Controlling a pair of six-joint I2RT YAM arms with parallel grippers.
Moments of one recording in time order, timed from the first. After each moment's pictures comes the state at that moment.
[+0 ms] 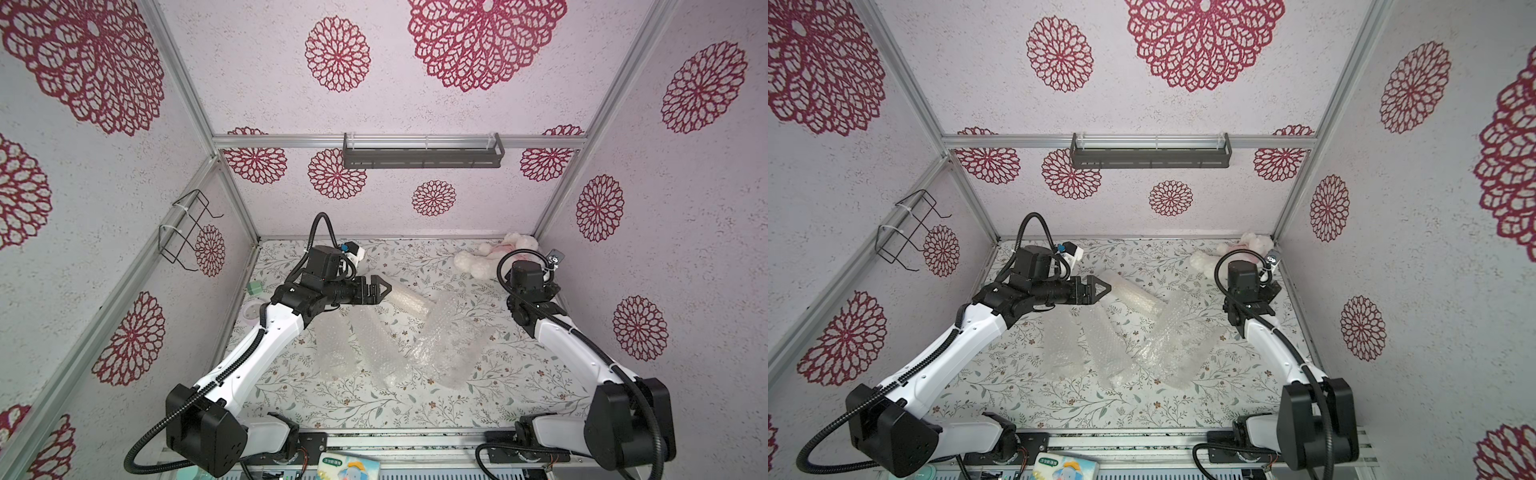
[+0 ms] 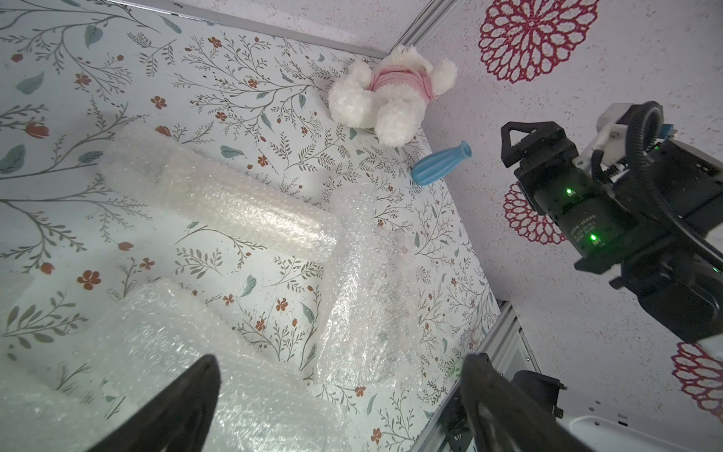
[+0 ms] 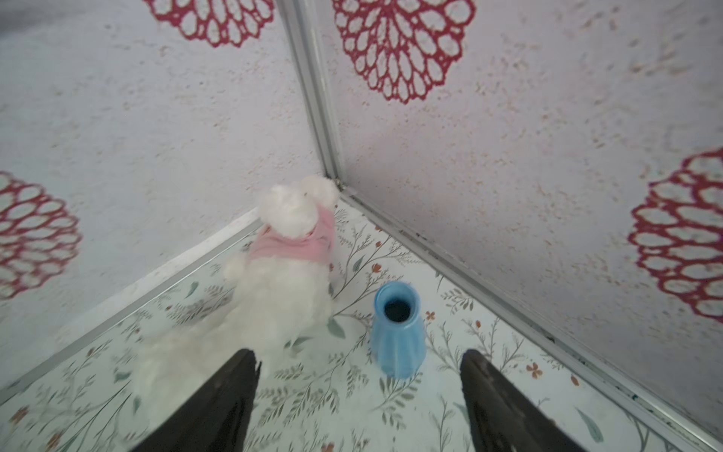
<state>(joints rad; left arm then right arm) -0.42 1.33 1.21 -0.54 0.44 -0.42 0.21 1.26 0.86 -0.07 0.74 0.54</state>
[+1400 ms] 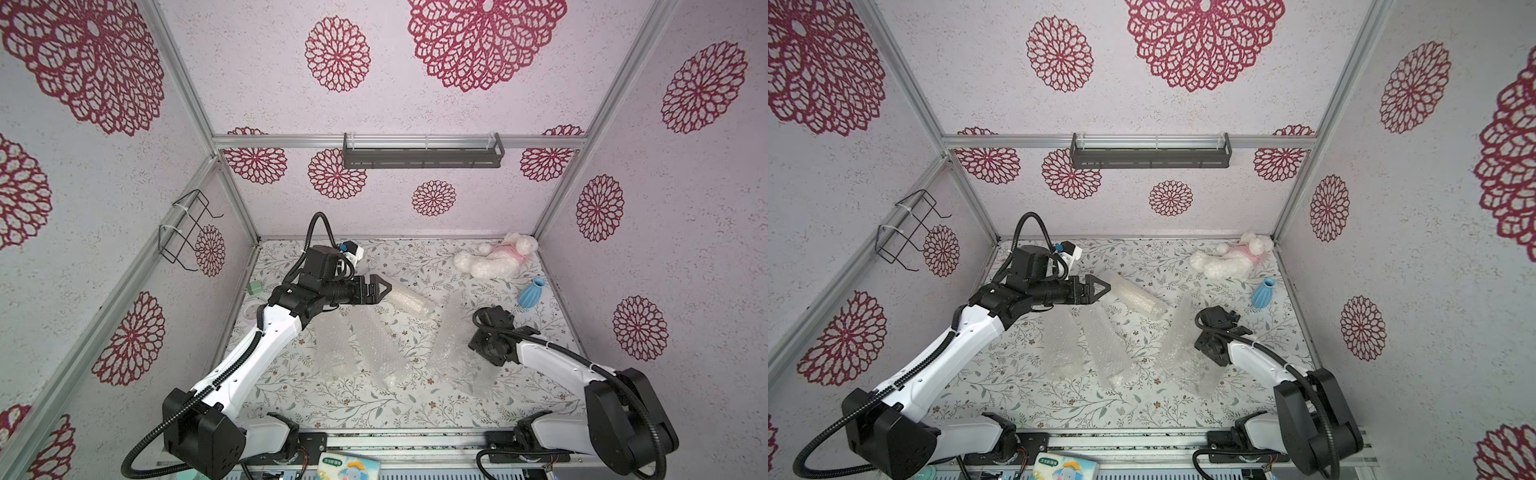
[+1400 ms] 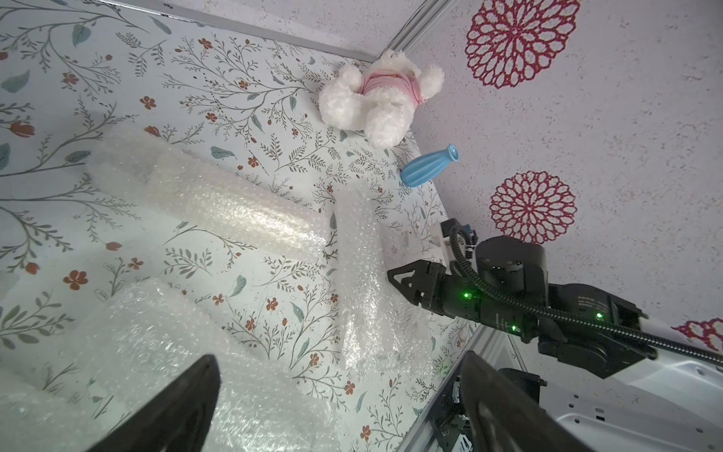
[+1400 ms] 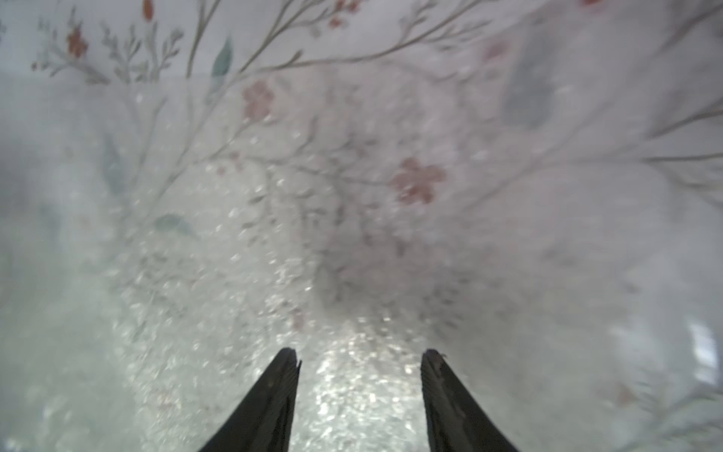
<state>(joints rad) -0.42 1.32 1.21 -0.54 0.47 -0.43 0.34 1.26 0.61 -0.52 0.15 0.96</state>
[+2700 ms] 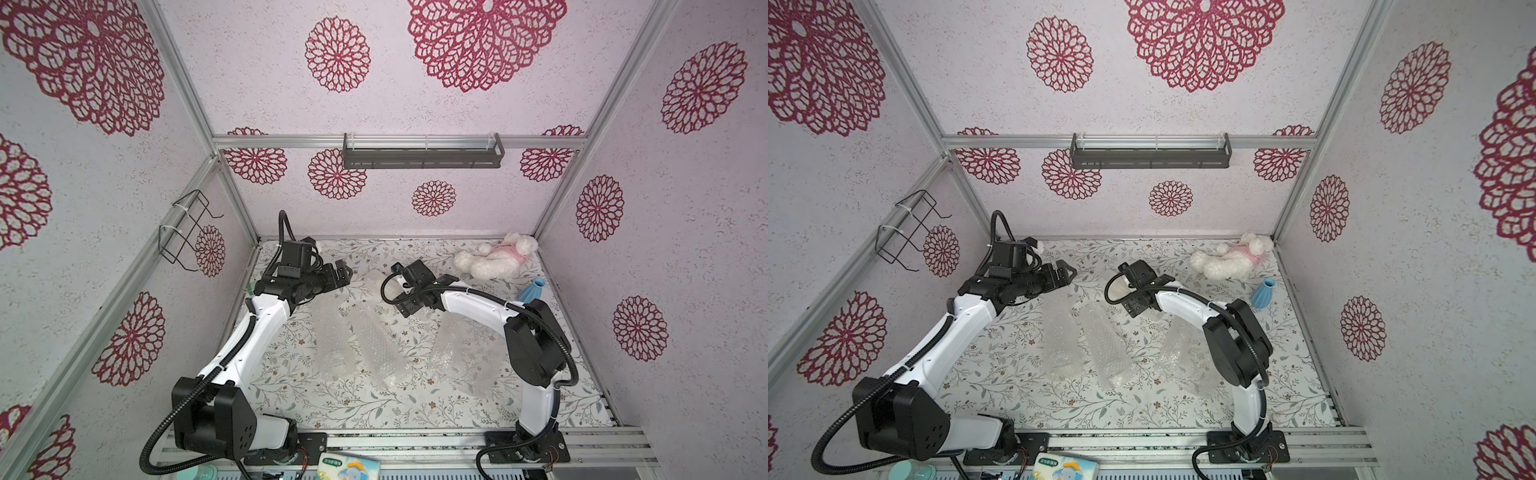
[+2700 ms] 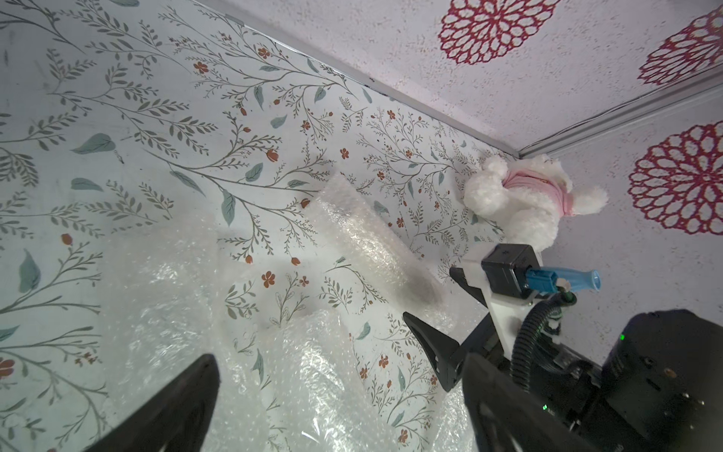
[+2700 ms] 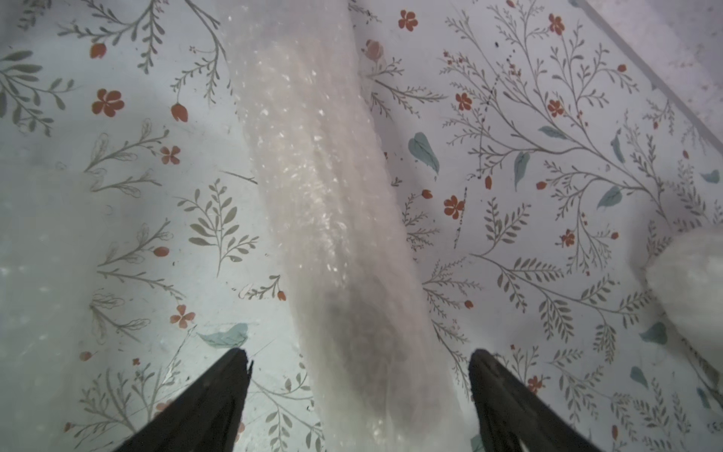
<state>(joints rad) -0.18 1.40 1.21 -0.56 0.26 -0.48 0.70 1.96 1.50 -0.53 0.19 -0.10</state>
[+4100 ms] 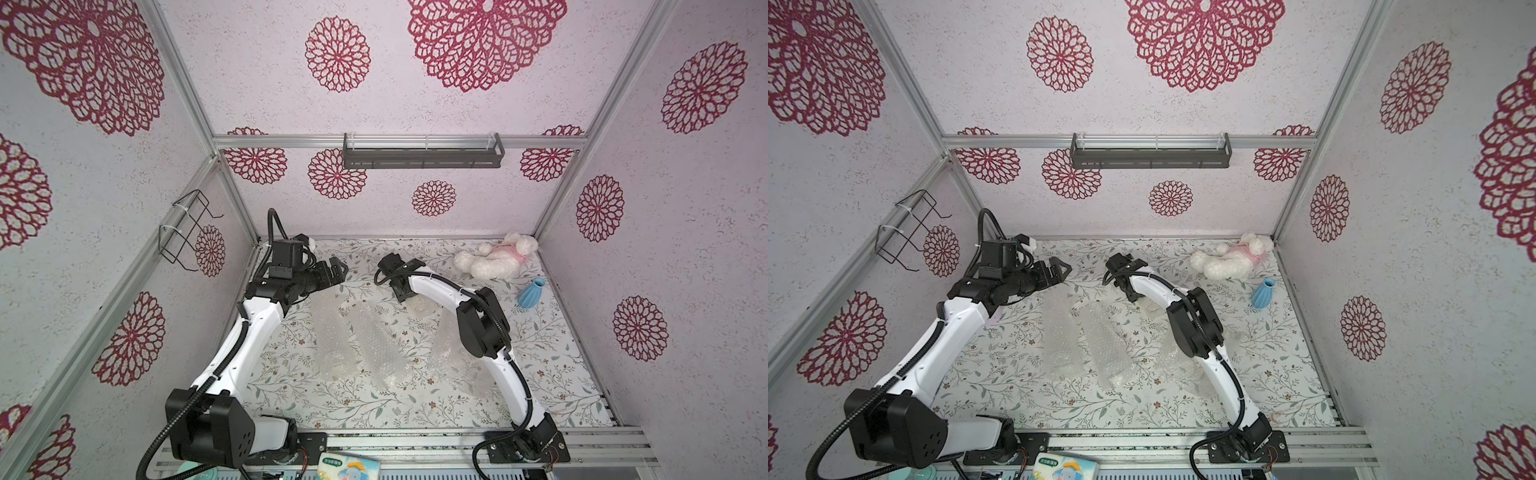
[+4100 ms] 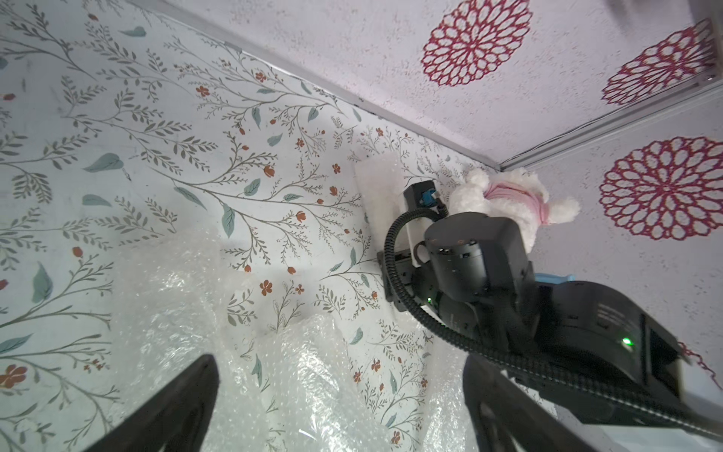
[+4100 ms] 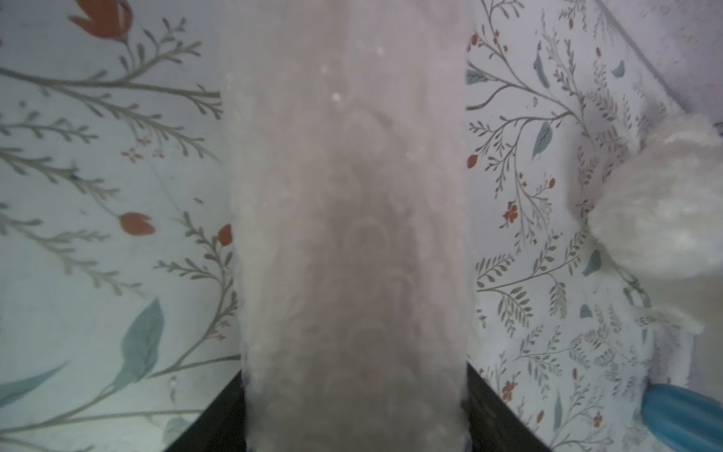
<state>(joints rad) -0.14 1.34 1.21 -0.56 0.30 -0.48 0.72 2.42 2.09 -0.92 0.54 0.29</state>
